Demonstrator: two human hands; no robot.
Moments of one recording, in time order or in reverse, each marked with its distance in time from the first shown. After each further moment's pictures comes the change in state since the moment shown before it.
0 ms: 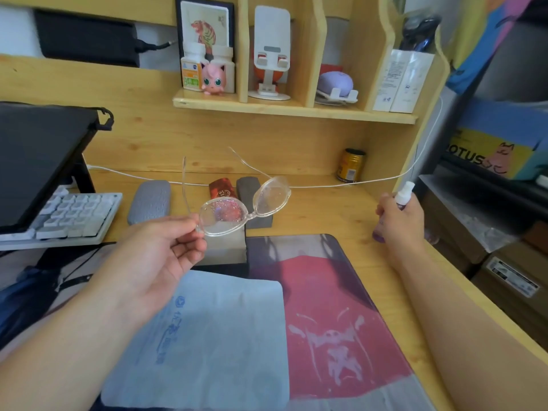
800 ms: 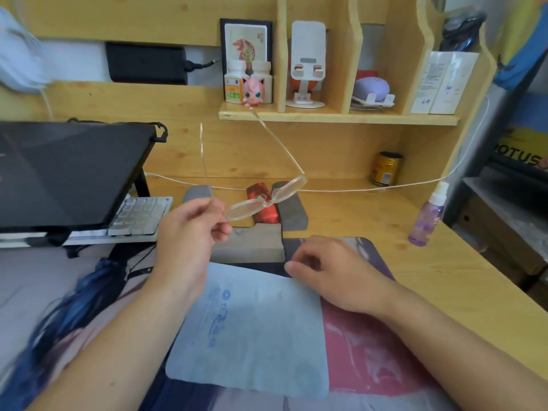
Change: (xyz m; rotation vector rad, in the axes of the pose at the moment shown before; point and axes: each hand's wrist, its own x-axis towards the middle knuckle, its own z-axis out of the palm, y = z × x) left_hand 0.009 0.003 -0.014 0.190 0.128 0.385; right_hand -0.136 -0.039 0.048 -0.570 -0.883 -0.685
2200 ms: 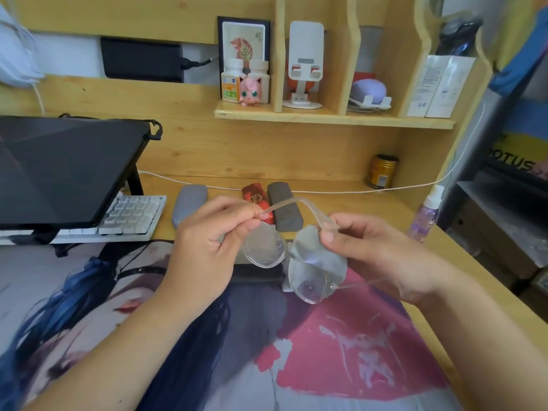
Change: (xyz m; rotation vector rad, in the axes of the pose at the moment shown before) left_hand -0.016 -0.008 0.004 0.507 -0.297 0.847; right_hand -0.012 0.009 -0.054 0.989 -0.184 0.024
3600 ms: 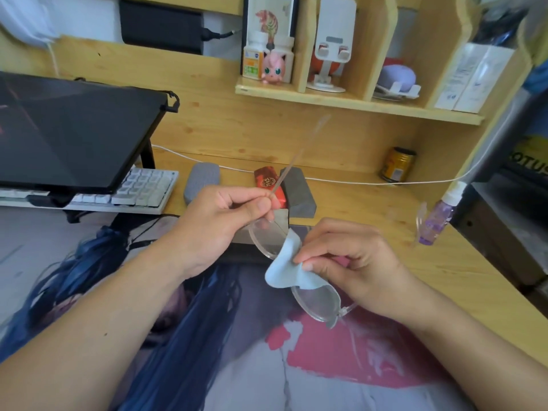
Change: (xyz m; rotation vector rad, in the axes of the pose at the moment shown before) left_hand 0.007 -0.012 -0.012 -0.661 -0.225 -0.606; right_hand 0.006 0.029 0.030 -0.650 -0.007 -0.543
